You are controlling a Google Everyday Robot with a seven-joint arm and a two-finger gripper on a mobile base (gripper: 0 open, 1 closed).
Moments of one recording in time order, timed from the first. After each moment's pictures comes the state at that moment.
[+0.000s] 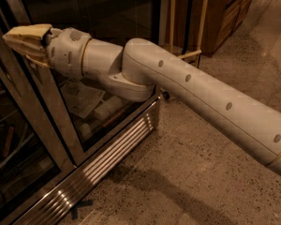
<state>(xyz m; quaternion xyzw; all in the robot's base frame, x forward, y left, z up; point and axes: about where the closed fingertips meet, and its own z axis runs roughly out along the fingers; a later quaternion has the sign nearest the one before) 0.523 0.238 1.028 -0.62 0.04 -0.08 0.78</state>
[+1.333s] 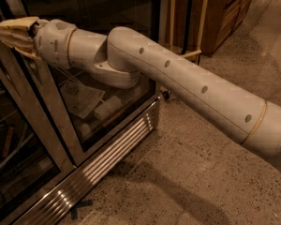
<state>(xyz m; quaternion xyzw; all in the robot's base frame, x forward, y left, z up) 0.550 0.273 1.029 -0.63 0.05 -0.05 0.77</state>
